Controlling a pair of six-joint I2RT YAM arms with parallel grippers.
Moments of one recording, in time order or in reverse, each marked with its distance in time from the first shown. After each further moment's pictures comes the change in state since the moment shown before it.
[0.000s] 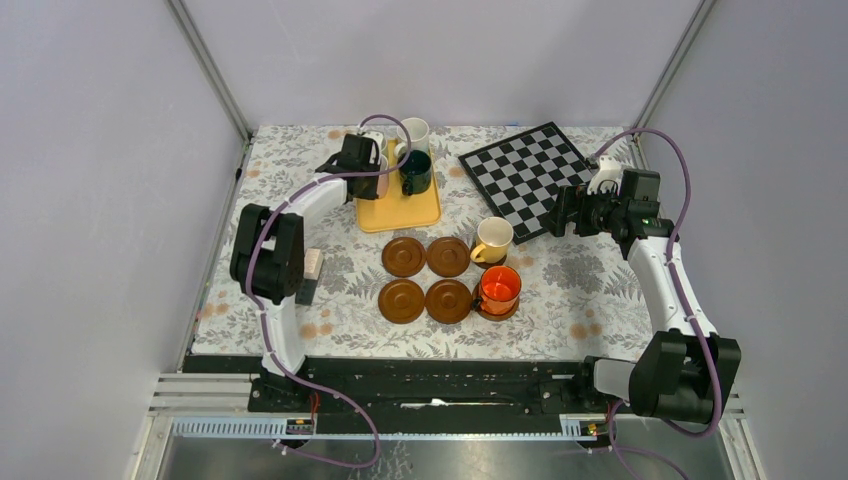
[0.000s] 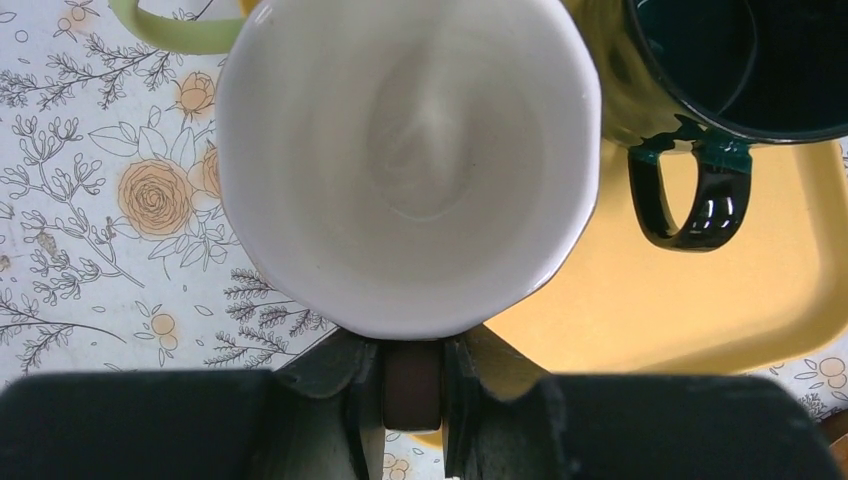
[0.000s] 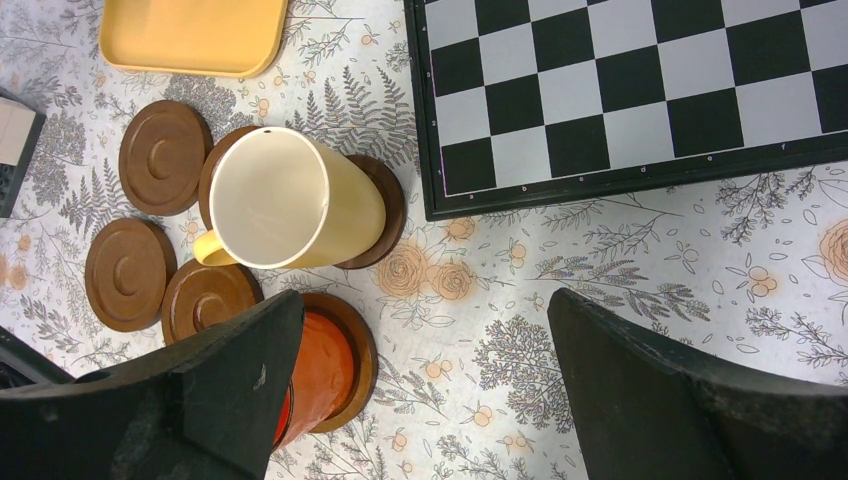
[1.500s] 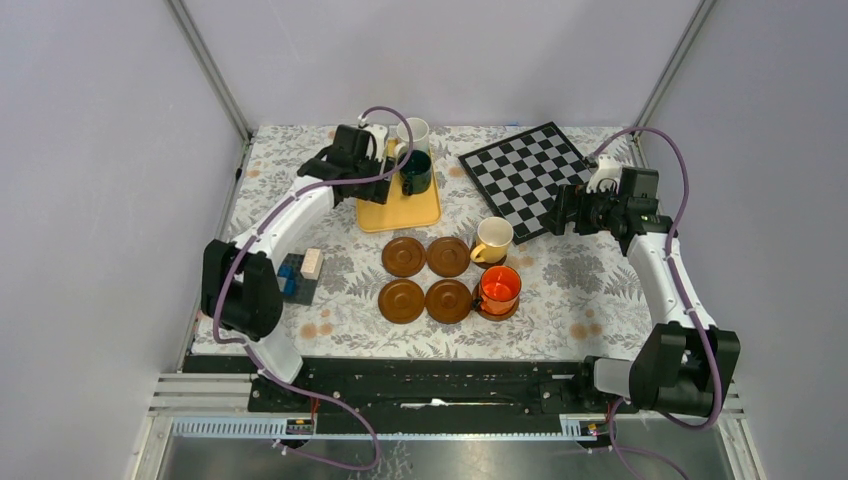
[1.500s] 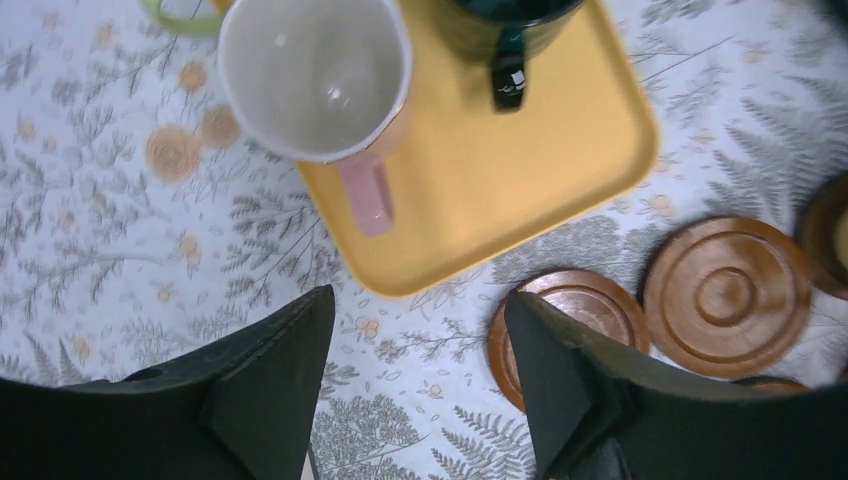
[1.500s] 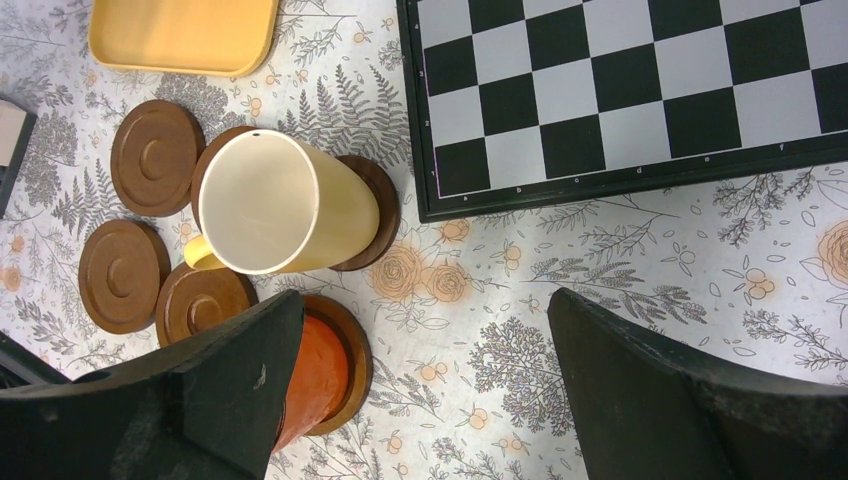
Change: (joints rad) left arm -0.075 -0.281 0.026 -0.272 0.096 0.062; right arm 0.000 0.036 0.014 0.000 0.006 -0.005
